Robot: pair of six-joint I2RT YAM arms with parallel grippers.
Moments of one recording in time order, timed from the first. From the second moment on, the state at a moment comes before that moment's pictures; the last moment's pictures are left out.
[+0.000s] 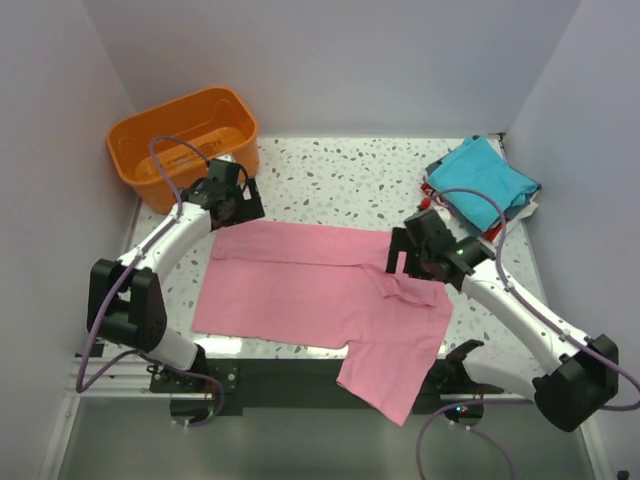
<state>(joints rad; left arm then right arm) -0.25 1.52 1.16 -0.55 -0.19 -0.49 0.49 1.09 0.91 -0.85 0.27 0.64</state>
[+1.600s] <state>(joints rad) -0.27 1.17 0.72 -0.60 -0.28 -0.65 0.81 1.61 0.91 -0.72 0.44 0.78</state>
